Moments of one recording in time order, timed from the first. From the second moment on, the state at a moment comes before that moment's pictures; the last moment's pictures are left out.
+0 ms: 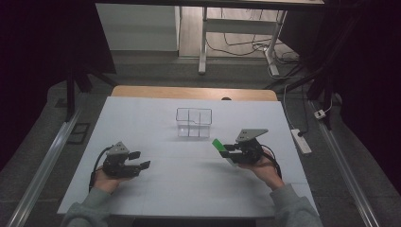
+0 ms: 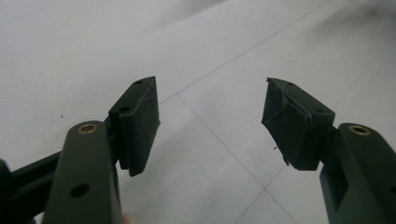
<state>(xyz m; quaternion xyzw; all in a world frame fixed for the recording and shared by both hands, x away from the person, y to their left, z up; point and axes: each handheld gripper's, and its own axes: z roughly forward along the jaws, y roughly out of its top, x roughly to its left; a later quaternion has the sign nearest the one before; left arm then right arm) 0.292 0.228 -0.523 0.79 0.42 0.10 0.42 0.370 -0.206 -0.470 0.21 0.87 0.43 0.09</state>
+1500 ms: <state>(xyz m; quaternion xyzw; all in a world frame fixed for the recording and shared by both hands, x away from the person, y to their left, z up) 0.289 0.230 -0.522 0.79 0.42 0.10 0.43 0.406 -0.144 -0.430 0.21 0.82 0.52 0.12</state>
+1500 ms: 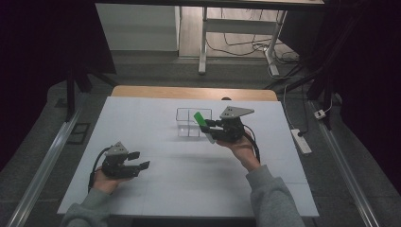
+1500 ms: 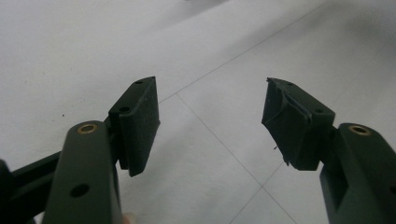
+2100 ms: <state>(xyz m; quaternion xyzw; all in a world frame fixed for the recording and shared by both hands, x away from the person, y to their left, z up) 0.290 0.231 -0.522 0.79 0.42 0.10 0.43 0.425 -0.125 -0.415 0.22 0.80 0.54 0.14</state>
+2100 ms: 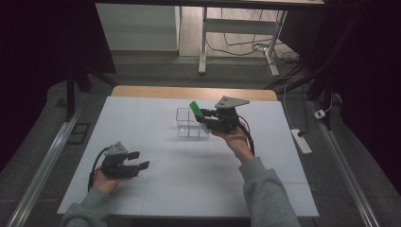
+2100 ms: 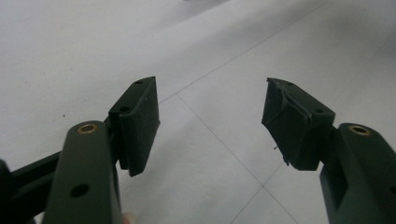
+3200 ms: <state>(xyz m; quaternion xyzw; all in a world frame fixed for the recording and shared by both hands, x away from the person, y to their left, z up) 0.290 0.236 -0.522 0.79 0.42 0.10 0.43 0.480 -0.093 -0.422 0.25 0.77 0.57 0.13</state>
